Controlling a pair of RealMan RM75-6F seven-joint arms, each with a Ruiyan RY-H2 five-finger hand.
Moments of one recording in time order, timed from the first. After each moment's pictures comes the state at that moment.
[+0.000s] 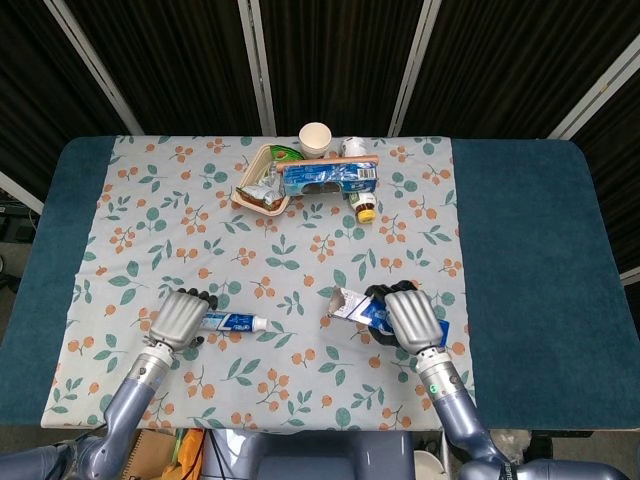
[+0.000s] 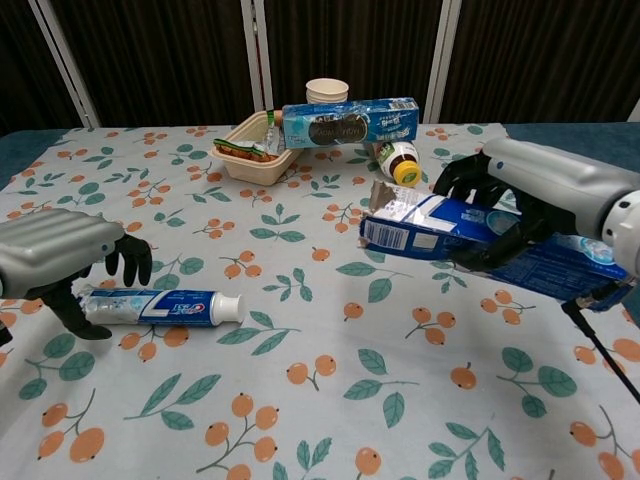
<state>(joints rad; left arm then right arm) -0.50 -1.56 -0.10 -1.58 1.15 1.06 0.70 0.55 -1.53 0.16 -1.87 -1.08 1.22 -0.52</state>
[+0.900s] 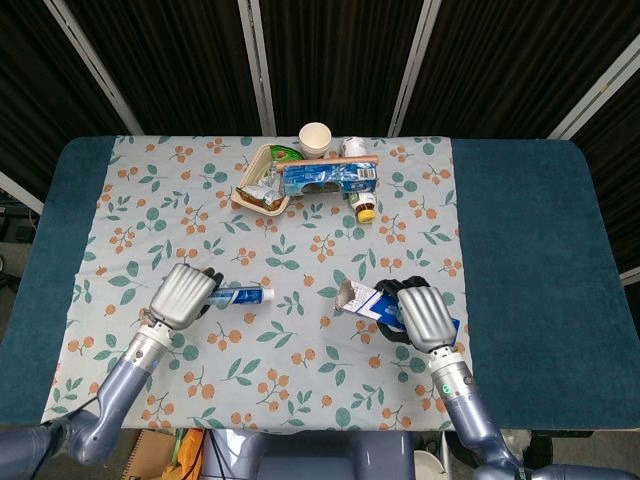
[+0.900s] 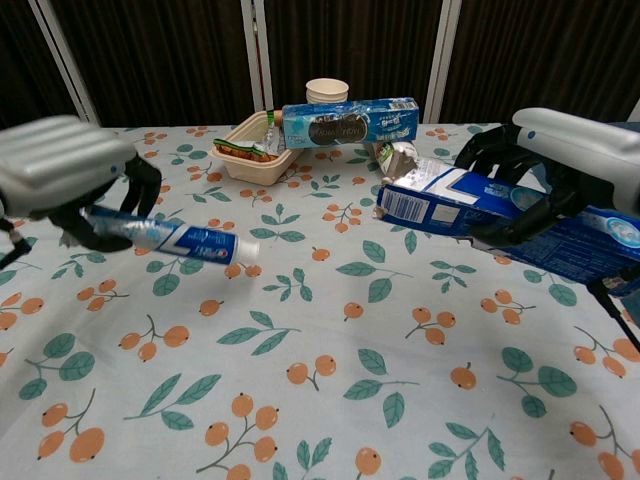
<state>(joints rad) -0.60 -1.44 -0.13 -1.59 1.38 1.13 0.64 0.52 -1.46 0.17 -1.94 -1.11 1.25 -0.47</state>
